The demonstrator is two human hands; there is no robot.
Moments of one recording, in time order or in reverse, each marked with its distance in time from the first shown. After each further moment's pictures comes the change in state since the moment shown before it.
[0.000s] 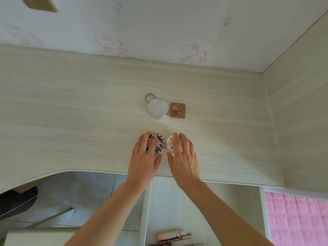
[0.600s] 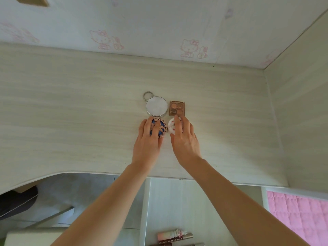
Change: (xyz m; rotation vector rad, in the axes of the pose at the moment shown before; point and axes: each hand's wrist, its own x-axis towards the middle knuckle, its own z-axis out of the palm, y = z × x) left_hand 0.052 0.008 0.002 -0.019 -0.001 -0.023; right_hand 0.057 0.011 -0.004 -0.037 -0.038 -0.022
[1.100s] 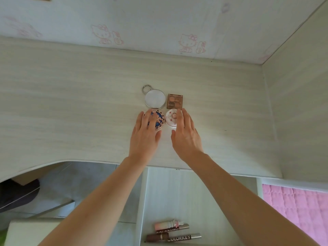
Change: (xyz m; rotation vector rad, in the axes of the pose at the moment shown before) left_hand -0.009 0.004 -0.007 0.150 -0.035 0.012; right_hand -0.017 0.010 -0.010 0.048 -0.005 -0.017
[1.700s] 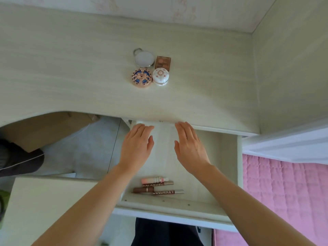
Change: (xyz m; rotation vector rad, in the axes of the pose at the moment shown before) left_hand -0.170 0.059 0.027 -0.079 0.159 0.067; right_hand -0.182 0.060 -0.001 0.046 -0.054 -0.181
